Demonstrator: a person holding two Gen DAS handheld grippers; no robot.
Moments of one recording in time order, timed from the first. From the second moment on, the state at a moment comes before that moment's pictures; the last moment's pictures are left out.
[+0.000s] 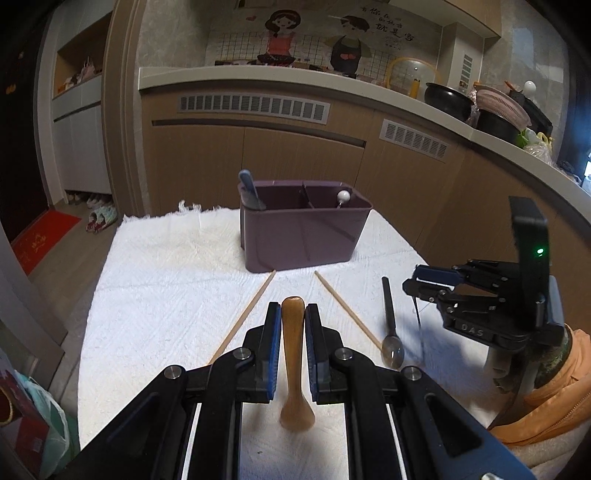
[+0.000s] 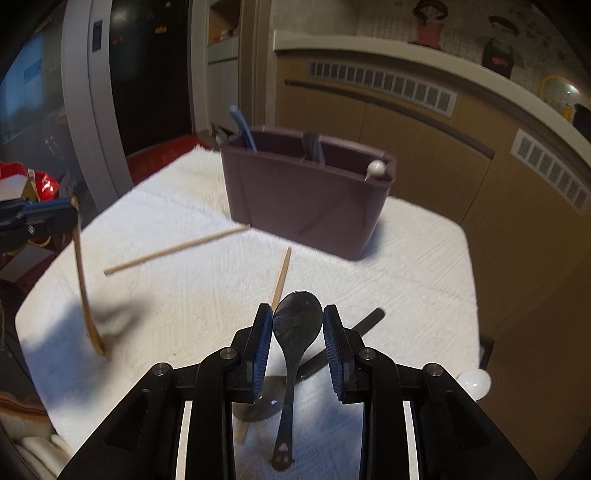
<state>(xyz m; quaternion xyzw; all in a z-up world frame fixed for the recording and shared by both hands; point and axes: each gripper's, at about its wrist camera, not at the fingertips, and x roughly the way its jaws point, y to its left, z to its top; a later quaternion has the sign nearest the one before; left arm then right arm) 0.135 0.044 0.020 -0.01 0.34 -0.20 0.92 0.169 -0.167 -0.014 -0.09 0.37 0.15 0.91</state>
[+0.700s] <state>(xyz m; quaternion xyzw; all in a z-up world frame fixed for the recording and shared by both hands) 0.207 0.002 0.157 0.04 0.18 -0.17 0.97 0.214 -0.174 0.143 -0.08 0.22 0.13 0.96</state>
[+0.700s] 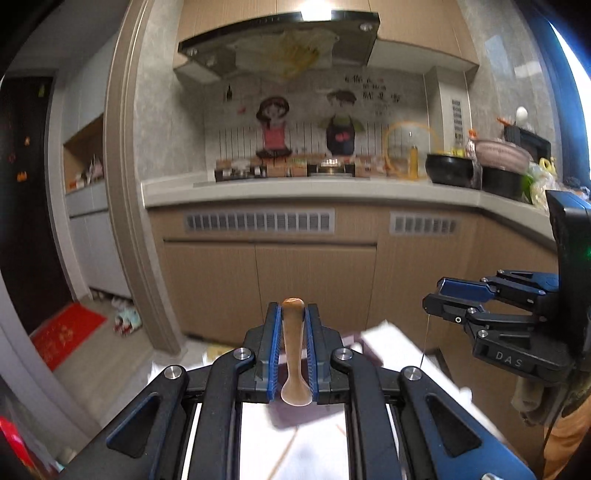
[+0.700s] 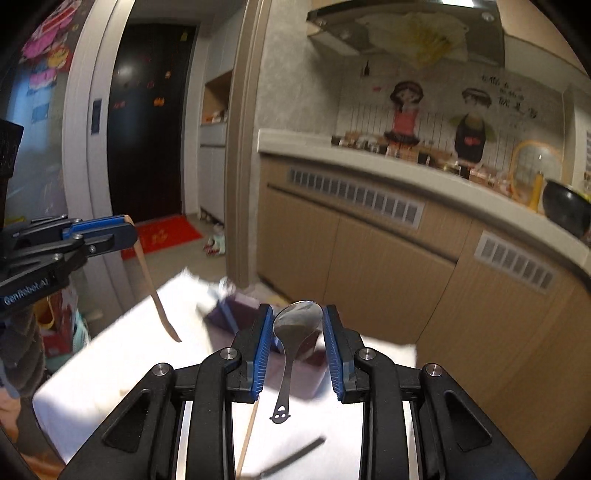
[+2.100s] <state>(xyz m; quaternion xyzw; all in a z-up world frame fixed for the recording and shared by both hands) 0.291 0.018 0.040 0.04 0.34 -0.18 0.92 0.313 -0.160 0.028 -0.08 0.34 0.12 0.93</state>
